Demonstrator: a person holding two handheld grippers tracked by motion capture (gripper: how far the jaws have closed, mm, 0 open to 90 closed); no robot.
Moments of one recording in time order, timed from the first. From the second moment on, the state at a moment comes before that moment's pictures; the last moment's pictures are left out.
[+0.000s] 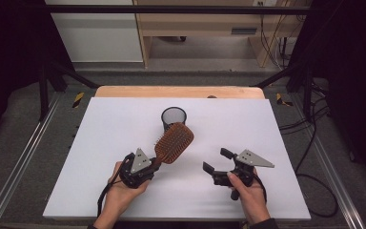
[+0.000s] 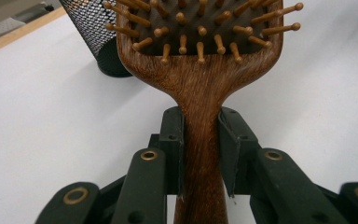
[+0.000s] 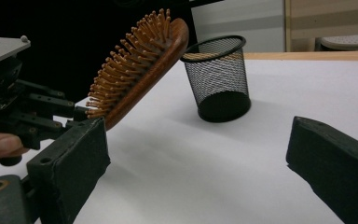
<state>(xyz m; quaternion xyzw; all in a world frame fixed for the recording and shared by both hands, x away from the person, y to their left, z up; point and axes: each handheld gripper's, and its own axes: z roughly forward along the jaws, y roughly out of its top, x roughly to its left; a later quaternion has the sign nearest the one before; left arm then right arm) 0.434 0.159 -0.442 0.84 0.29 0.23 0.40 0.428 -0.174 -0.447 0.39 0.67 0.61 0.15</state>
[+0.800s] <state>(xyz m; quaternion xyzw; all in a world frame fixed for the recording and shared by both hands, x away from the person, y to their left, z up) 0.422 0.161 -0.438 0.81 0.30 0.25 0.44 0.442 -0.114 -0.424 0.39 0.68 0.60 0.11</state>
